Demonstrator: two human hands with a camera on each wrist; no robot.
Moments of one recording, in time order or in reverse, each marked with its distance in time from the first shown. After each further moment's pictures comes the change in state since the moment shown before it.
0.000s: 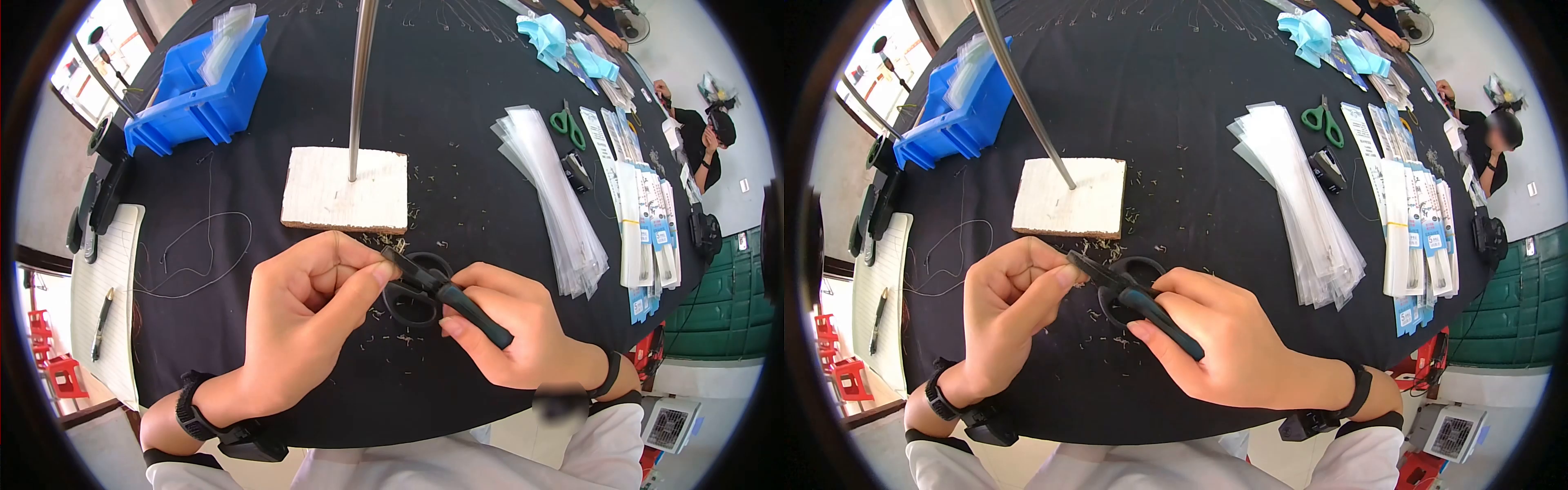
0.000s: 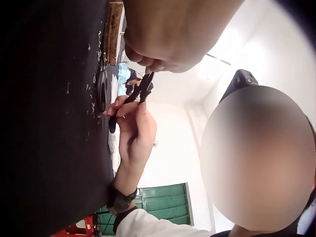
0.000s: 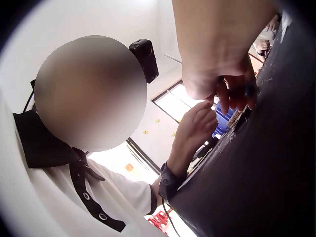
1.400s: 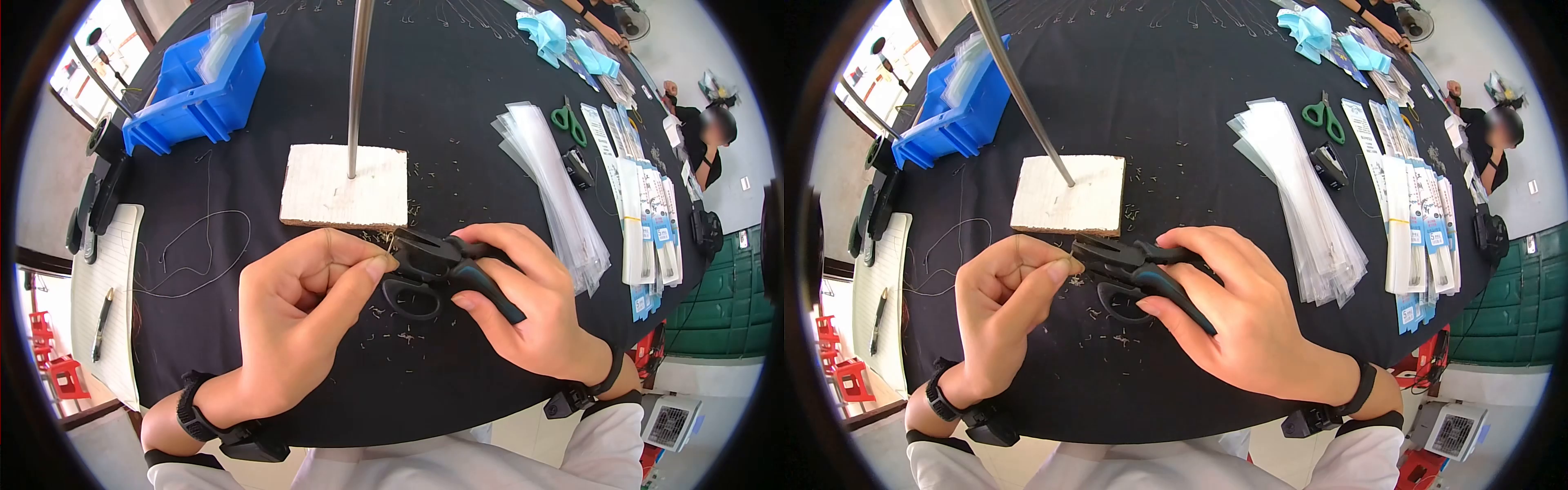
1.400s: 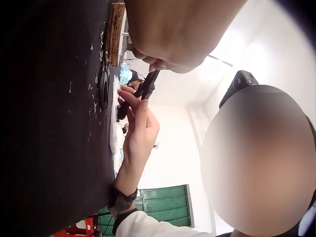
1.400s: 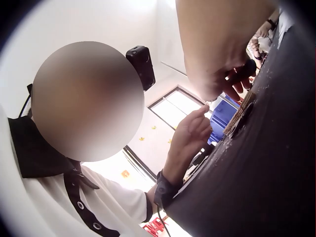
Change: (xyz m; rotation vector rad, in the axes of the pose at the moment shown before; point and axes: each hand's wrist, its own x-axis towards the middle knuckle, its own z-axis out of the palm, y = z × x) left_hand -0.001 0.001 0.003 0.075 0.076 0.069; right_hand 0.007 0.007 -0.009 -0.316 0.125 -0.121
